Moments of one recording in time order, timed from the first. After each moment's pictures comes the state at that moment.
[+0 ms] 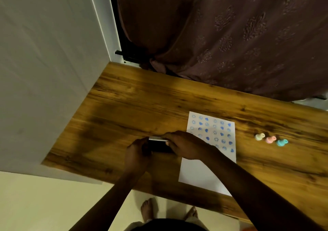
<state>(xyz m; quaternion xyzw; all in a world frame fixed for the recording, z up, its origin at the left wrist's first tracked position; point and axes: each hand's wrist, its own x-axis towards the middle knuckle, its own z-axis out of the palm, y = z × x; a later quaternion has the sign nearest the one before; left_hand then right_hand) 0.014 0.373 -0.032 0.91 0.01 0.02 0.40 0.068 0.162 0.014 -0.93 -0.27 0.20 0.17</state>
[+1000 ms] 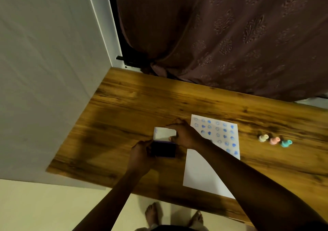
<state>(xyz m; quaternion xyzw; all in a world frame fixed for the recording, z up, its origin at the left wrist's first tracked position) 0.035 0.380 -0.043 0.90 0.00 -0.09 0.42 0.119 0.164 -0.027 -0.94 -0.15 0.18 0.24</state>
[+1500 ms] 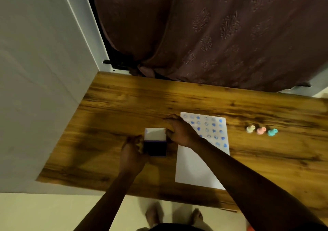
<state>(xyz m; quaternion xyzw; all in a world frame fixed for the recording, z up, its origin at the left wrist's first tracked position) 0.030 0.370 -0.021 0.89 0.03 -0.04 0.44 0.102 0.146 -0.005 -0.95 -0.12 0.08 0.27</state>
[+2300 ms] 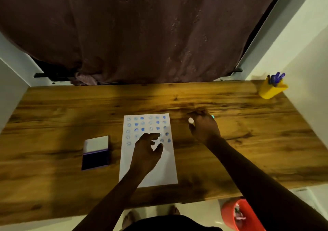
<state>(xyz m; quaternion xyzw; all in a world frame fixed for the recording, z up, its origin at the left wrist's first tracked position) 0.013 0.125 -0.008 0.89 -0.08 -0.09 0.45 0.015 -0.118 0.034 -0.99 0.10 -0.02 0.08</state>
